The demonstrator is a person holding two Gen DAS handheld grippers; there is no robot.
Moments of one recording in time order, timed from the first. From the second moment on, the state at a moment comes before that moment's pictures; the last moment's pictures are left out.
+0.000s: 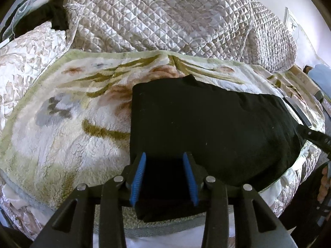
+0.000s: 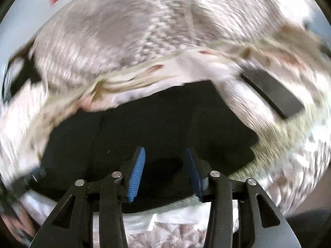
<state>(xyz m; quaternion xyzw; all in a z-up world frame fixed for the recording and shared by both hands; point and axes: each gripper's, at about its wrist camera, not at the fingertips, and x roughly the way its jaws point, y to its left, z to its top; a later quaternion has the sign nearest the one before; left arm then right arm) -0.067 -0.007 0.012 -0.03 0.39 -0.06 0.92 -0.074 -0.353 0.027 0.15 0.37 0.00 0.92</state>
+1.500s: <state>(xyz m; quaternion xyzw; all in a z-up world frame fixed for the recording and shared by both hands) -0.050 0.070 0.059 -0.09 0.37 0.03 0.93 -0.020 -0.211 0.095 0.10 0.33 0.22 0.91</state>
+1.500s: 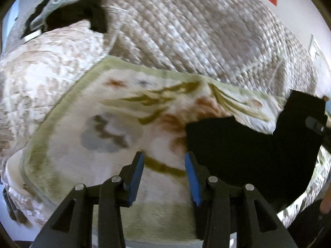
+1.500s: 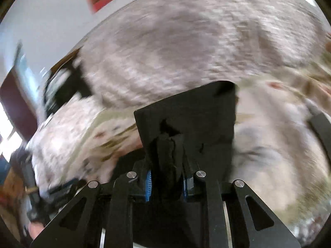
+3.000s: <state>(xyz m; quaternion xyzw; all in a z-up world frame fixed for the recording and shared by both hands) -0.060 0.089 0.040 -0.13 0.37 0.04 0.92 -0.063 -0.170 0.022 0.02 0.37 0.28 0.88</state>
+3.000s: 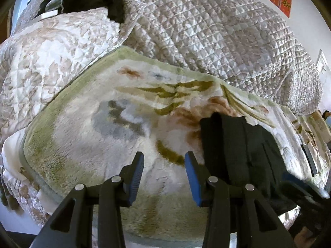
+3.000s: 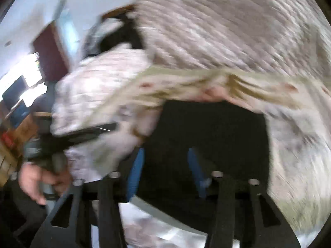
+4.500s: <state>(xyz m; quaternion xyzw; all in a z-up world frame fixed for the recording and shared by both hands) -0.008 -0.002 0.047 -0.03 0.39 -0.06 0.92 -0.010 -0.230 0.029 0.00 0.38 0.22 0.90</state>
